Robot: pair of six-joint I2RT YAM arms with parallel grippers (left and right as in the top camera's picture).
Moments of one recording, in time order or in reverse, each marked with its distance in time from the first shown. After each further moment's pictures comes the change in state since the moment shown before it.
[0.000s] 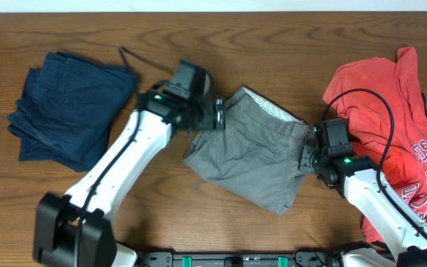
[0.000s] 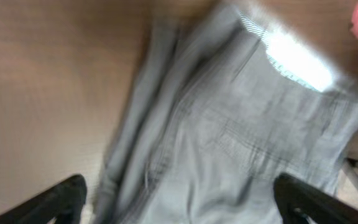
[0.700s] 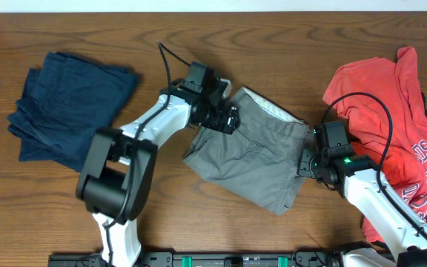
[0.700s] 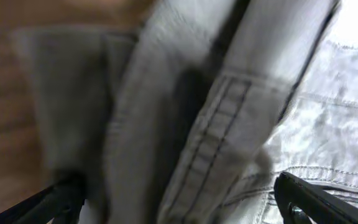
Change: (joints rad) left arm 0.024 0.398 0.006 0.250 0.270 0.278; right arm 0.000 0.000 0.001 -0.048 -0.050 0.013
